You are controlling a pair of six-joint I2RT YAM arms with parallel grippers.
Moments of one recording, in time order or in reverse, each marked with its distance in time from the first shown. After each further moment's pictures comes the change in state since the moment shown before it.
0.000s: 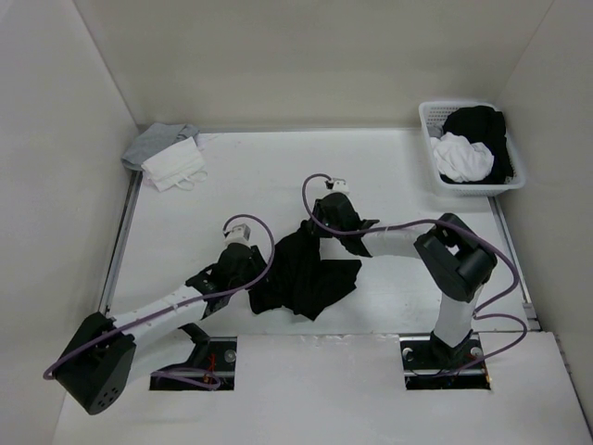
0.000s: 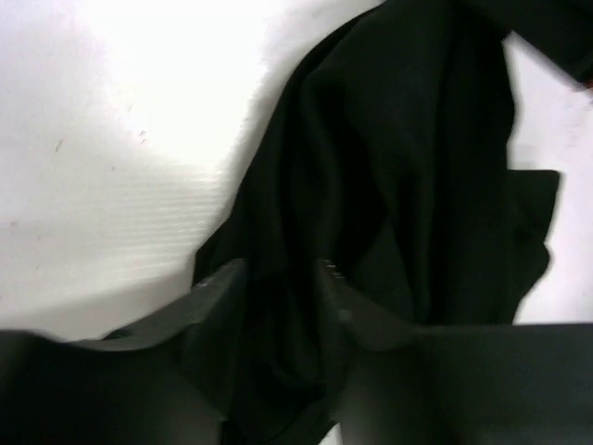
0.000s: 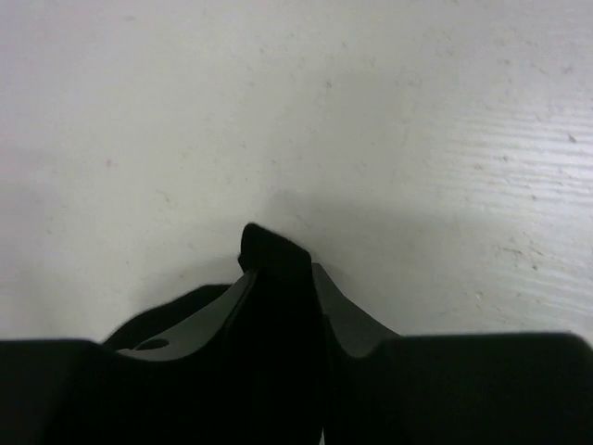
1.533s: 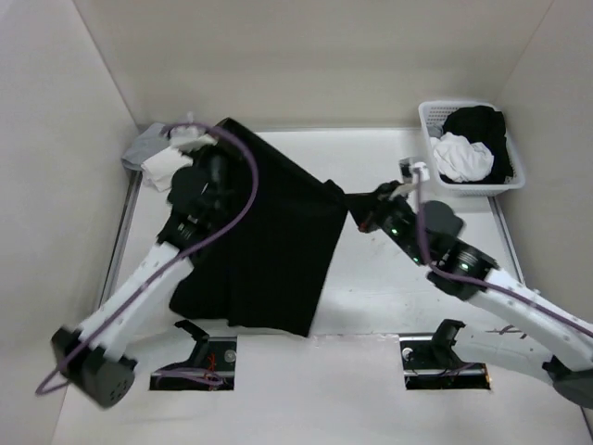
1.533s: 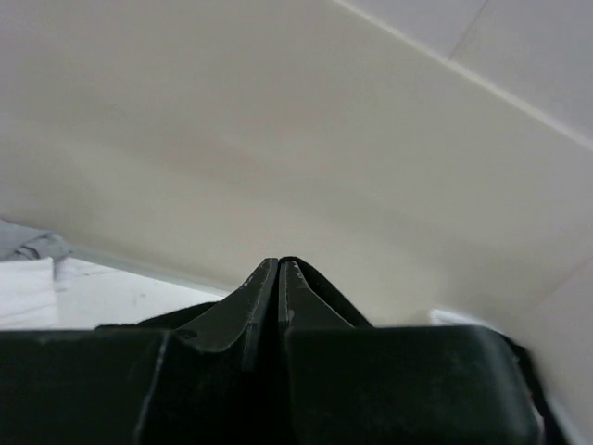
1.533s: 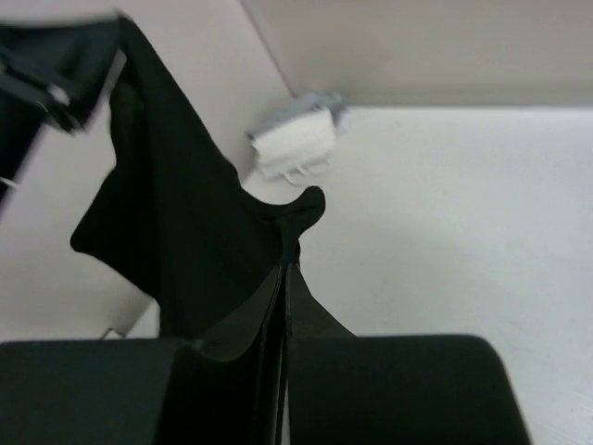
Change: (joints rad) left arm 0.057 -0.007 0.716 0.326 -0.488 0.534; right arm 0.241 -0.982 0.048 -0.353 0.159 -0.223
